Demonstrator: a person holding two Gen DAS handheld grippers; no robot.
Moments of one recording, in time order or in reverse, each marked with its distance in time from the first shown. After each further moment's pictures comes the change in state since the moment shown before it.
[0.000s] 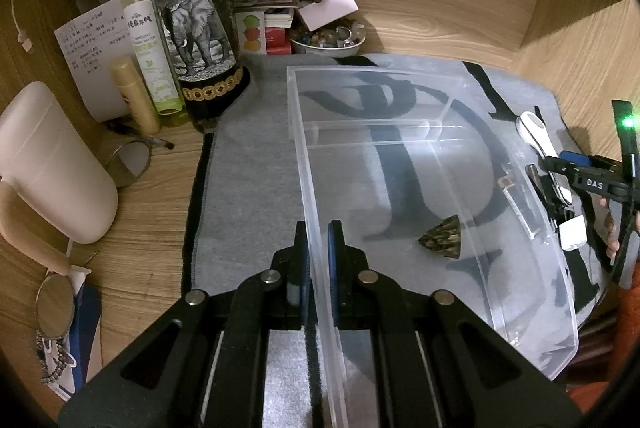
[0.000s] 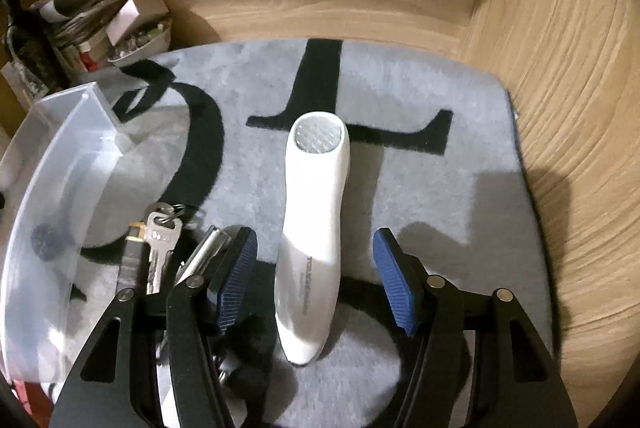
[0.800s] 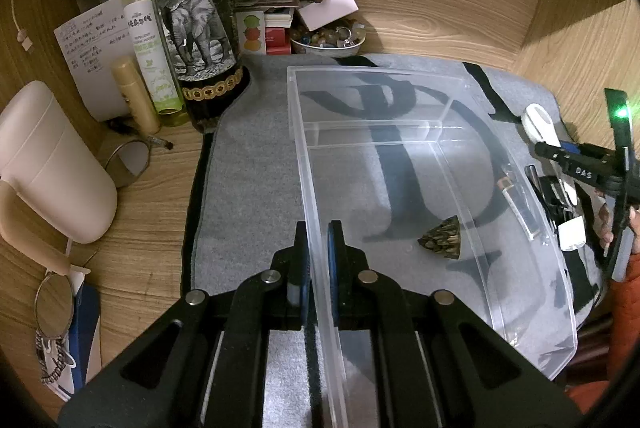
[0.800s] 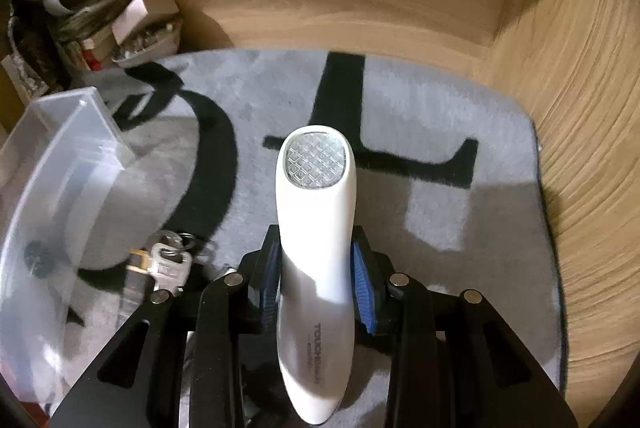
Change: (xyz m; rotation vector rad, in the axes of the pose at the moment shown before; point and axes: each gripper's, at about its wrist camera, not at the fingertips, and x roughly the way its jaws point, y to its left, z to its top) left arm 0.001 0.001 0.001 -0.006 0.000 -0.002; right arm 0.007 0.021 0.007 -0.050 -0.049 0.008
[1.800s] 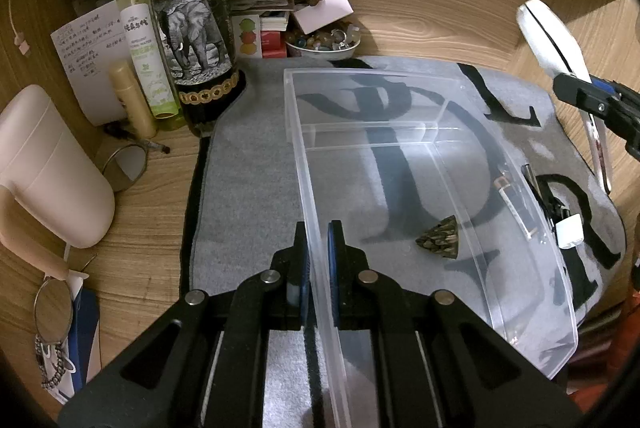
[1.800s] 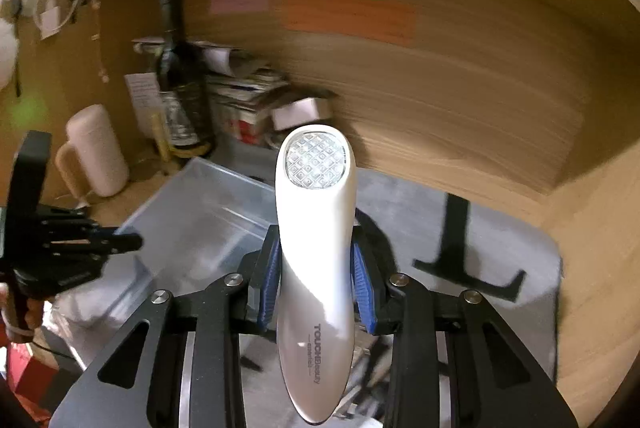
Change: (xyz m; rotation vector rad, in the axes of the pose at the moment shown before) left arm -0.001 -0.003 0.000 0.013 -0.011 -0.008; right arm -0.094 0.111 0.030 -0.225 -0.270 0.190
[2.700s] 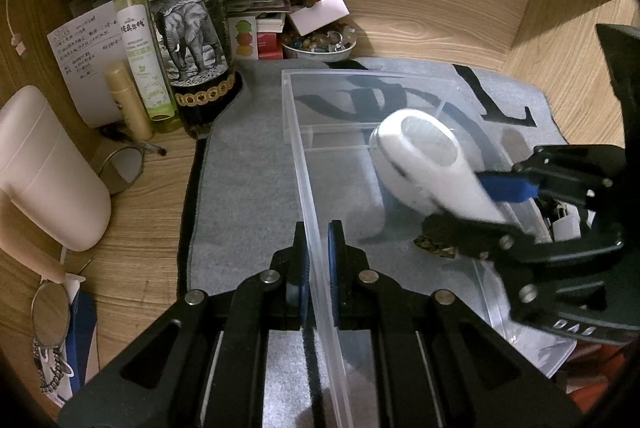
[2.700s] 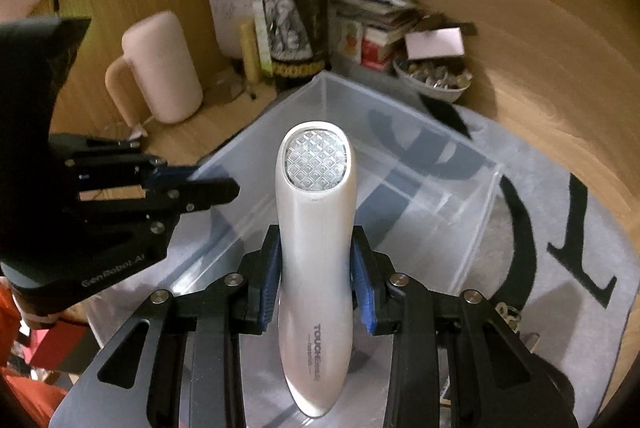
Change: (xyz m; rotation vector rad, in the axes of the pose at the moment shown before) left arm 0.000 0.002 0.000 0.005 -0.007 -0.020; right arm 0.063 0.086 -0.018 -0.119 0.239 0.238
